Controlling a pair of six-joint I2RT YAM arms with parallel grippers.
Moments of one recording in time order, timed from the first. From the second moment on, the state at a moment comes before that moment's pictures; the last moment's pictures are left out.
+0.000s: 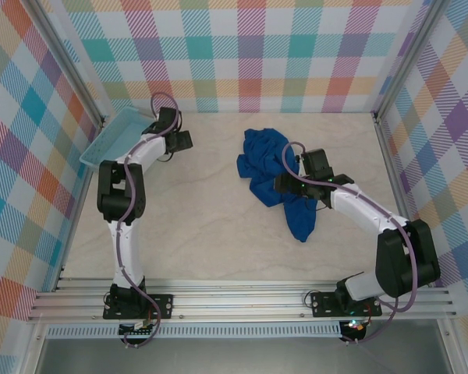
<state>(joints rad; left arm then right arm) -0.14 2.21 1.78 -0.48 -0.17 -0.38 0.37 1.43 0.93 -0.40 -0.09 0.38</state>
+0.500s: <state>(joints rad) -0.04 2.53 2.35 -0.71 -0.14 -0.32 0.35 1.44 0.96 -0.47 -0.03 0.35</state>
